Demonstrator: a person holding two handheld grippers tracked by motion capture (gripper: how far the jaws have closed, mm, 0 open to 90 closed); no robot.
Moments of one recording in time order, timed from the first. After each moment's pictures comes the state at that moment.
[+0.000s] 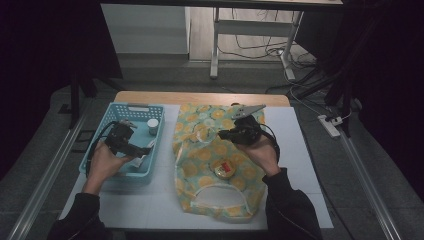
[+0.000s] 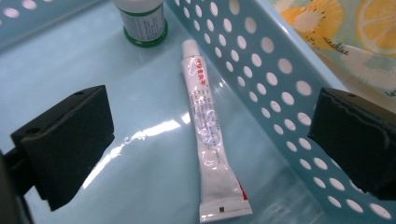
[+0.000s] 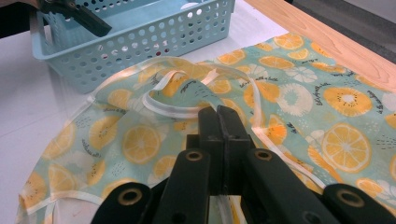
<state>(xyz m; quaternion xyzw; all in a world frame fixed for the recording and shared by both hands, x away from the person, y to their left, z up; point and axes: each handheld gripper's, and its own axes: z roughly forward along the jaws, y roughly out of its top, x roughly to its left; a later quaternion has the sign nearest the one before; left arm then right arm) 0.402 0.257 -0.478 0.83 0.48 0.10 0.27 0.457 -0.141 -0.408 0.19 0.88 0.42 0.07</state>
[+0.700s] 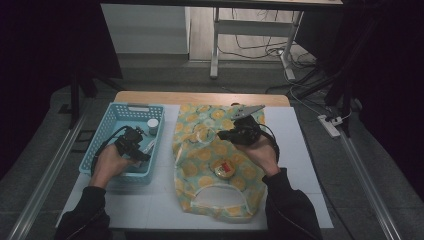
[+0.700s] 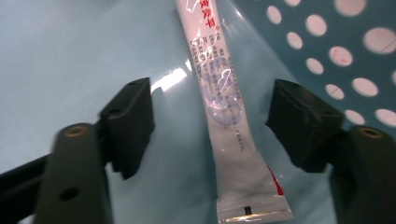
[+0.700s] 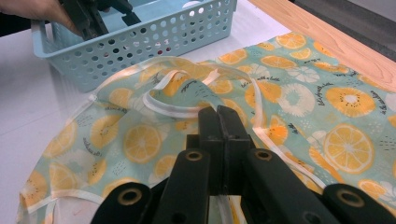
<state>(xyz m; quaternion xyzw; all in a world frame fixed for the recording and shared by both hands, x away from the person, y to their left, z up) 0.422 0.245 -0.511 0.87 0.46 0.05 0.15 0.456 -0.140 -0.409 0.19 0.89 0.42 0.07</state>
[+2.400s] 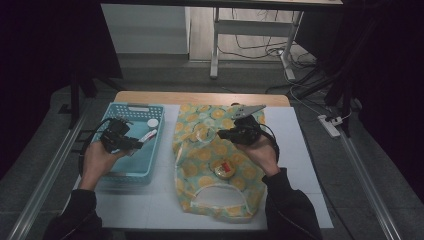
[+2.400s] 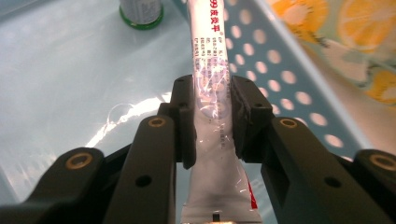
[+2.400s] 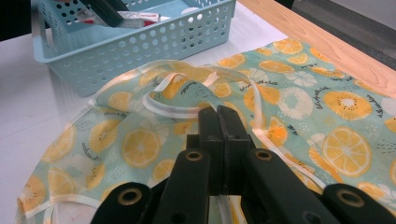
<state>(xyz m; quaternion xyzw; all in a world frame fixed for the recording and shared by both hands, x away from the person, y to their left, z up) 0.395 0.265 -0.456 0.83 0.49 0.06 0.27 0.456 -0.140 -0.408 0.19 0.88 0.43 0.07</state>
